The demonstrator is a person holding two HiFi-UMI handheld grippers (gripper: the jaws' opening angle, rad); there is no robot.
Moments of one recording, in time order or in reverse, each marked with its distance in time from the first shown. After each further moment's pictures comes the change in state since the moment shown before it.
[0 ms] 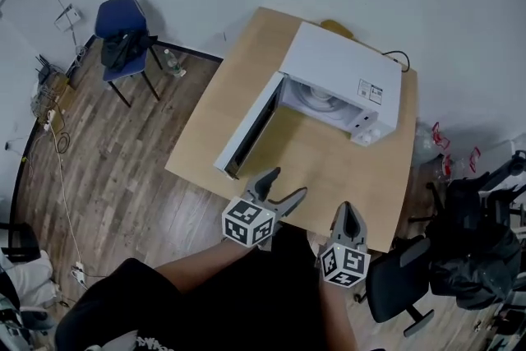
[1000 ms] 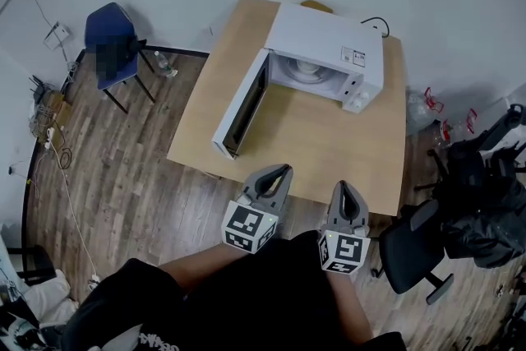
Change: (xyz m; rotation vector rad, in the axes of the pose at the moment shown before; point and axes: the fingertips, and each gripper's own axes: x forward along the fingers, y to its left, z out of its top) left arm -0.066 -0.068 0.010 0.264 -0.047 0.040; right arm -0.072 0.032 0.017 -0.174 -0.077 -0.008
